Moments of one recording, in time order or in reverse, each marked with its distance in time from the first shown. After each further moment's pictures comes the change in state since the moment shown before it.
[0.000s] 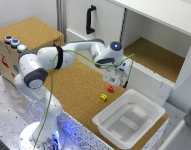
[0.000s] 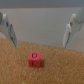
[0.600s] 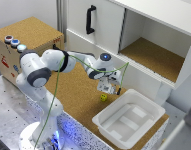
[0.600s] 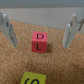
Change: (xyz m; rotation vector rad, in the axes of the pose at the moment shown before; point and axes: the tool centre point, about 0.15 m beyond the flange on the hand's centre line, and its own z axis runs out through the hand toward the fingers) arm 0.006 -0.020 0.093 -0.037 -0.057 0.001
